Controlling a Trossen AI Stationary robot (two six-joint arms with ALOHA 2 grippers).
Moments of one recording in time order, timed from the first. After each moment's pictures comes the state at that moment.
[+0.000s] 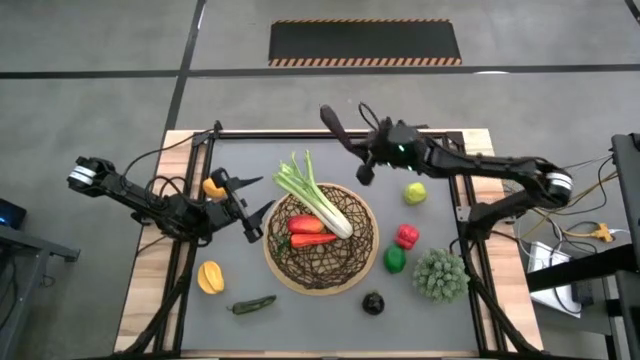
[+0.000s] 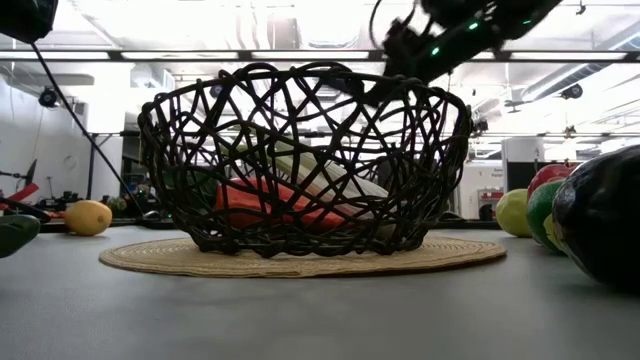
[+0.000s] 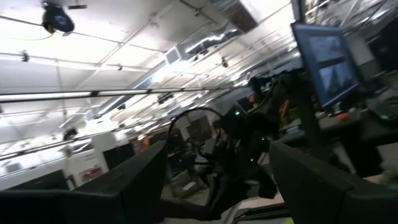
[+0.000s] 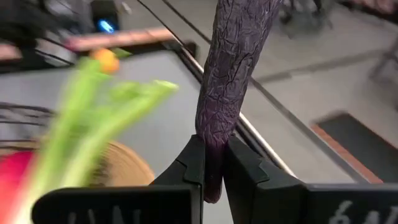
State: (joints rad) left arm -0.35 0.97 0.41 1.14 -0.65 0.76; right arm -0.38 1.34 0.89 0.10 0.05 -0.08
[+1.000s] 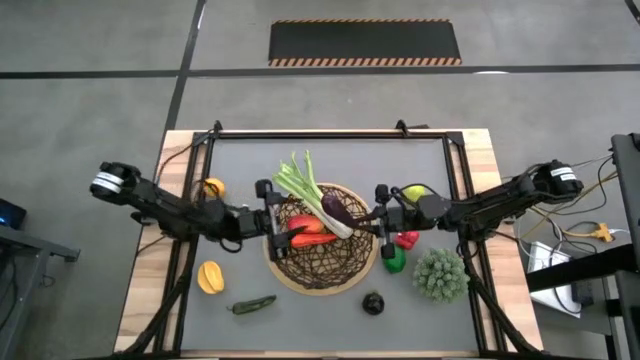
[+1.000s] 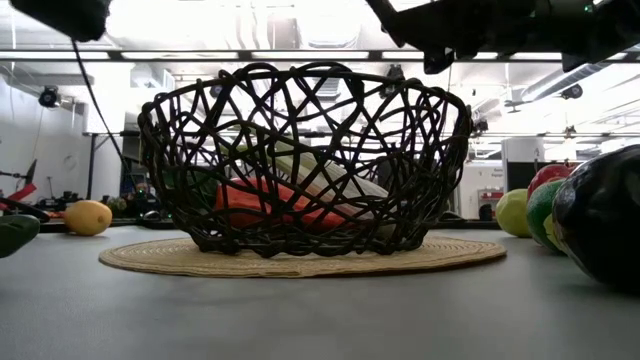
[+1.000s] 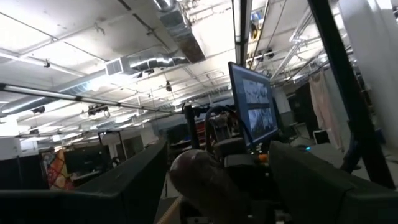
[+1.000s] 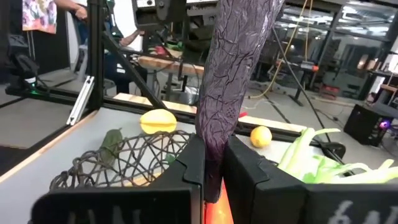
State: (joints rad) left arm -0.28 1.36 0.62 1.27 -0.34 0.44; right arm 0.14 1.29 0.47 0.83 0.05 -0.18
